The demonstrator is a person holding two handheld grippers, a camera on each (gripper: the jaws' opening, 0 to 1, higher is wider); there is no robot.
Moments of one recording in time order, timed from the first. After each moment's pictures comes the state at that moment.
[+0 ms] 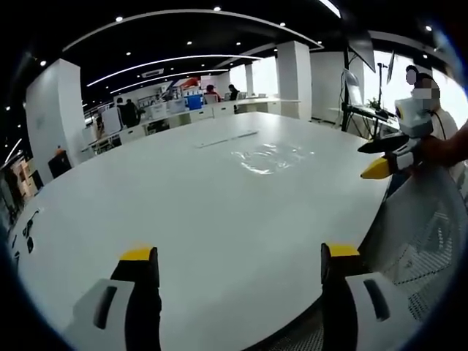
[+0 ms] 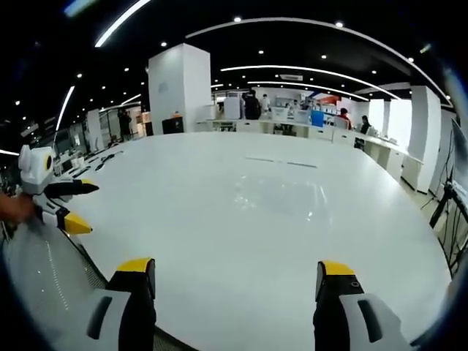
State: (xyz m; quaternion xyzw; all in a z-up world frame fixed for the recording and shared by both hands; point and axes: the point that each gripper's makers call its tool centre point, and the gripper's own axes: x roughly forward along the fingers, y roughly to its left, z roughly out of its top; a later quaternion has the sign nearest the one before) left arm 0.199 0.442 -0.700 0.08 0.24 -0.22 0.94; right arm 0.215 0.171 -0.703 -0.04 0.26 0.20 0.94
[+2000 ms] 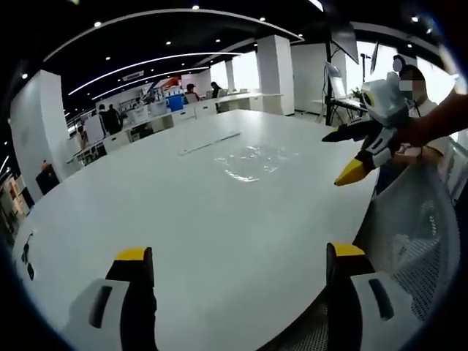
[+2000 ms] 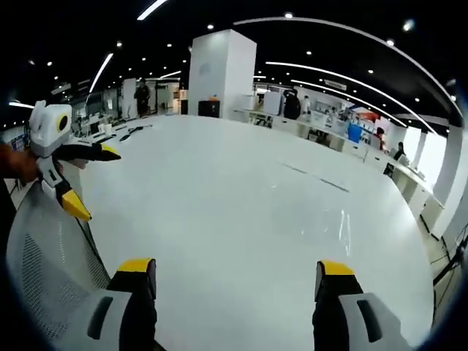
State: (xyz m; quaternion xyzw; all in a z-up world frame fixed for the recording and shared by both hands) left arm 0.207 0.417 -0.680 0.11 0.25 -0.27 0.92; right arm 0.246 0.214 -0.690 -0.14 0.28 0.30 0.90
